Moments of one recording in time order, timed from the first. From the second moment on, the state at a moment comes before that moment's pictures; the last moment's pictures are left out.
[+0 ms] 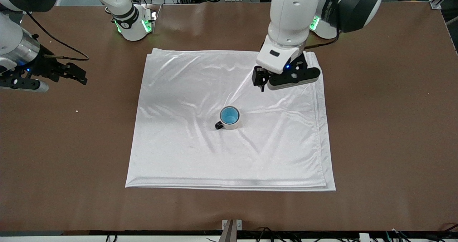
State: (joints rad) left arm -0.37 0.27 -0.35 -1.38 0.20 1.72 -0.91; right arm 0.16 -0.10 -0.10 -1.82 -0.03 1.68 0.17
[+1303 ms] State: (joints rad) left arm 0.12 0.05 -0.34 -1.50 0.03 1.58 -0.33; right arm -0.06 -0.11 0.04 -1.59 -0.01 1.54 0.11
